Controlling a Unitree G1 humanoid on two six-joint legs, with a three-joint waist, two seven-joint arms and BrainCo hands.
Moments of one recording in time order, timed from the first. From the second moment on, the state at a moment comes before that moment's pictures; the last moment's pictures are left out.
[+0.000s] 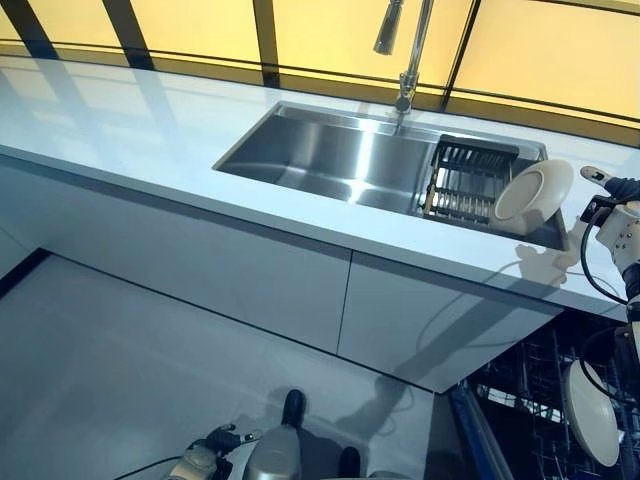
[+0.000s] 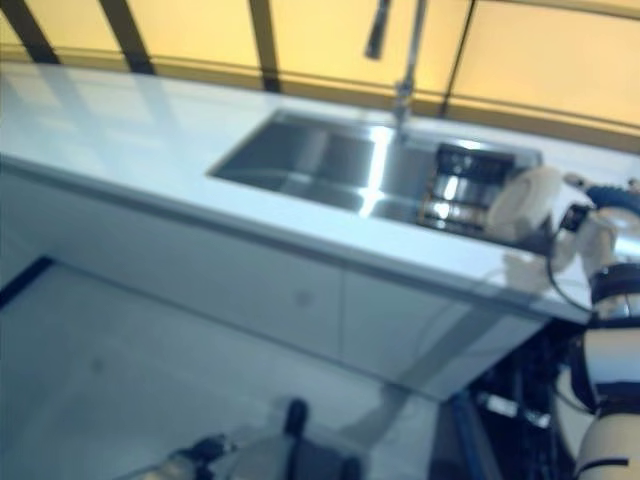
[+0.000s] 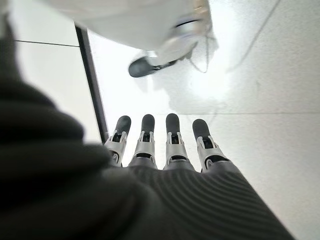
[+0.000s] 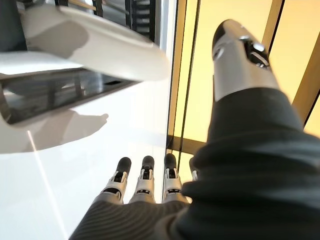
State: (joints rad) left arm -0.06 0.31 -0.41 1.11 -0.06 0.09 0.02; right arm -1.00 -0.91 0.18 1.03 0.73 0.33 -0.36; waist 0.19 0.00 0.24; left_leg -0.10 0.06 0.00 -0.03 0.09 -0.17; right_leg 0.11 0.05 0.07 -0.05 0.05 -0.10
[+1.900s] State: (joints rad) left arm -0.03 0.38 -0.41 1.13 0.03 0.10 -0.03; right arm -0.84 -0.79 0.14 0.91 0.68 0.42 -0.17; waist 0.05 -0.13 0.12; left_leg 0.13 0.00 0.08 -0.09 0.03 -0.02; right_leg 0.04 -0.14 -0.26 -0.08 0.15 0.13
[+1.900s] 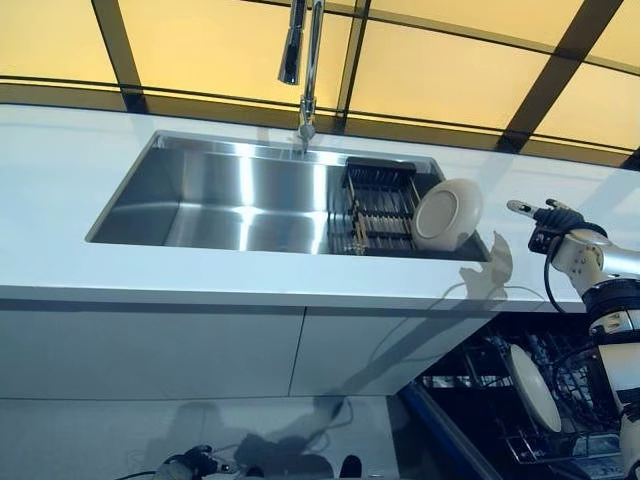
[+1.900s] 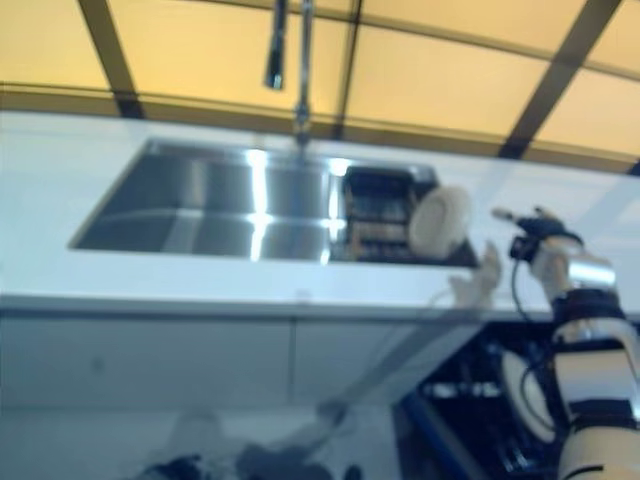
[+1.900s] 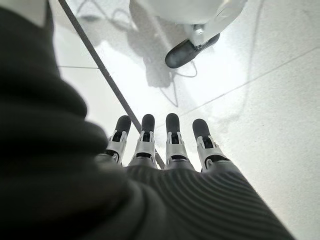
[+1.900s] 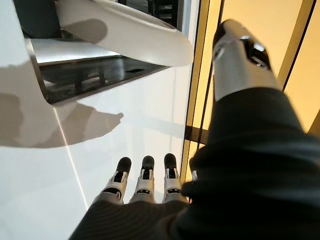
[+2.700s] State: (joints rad) left arm -0.03 0.37 -0.41 1.13 0.03 0.08 -0.03; right arm -0.84 -0.73 0.16 0.88 0.69 0.42 -0.18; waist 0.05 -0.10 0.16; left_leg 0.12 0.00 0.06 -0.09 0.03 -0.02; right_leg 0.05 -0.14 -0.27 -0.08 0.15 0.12
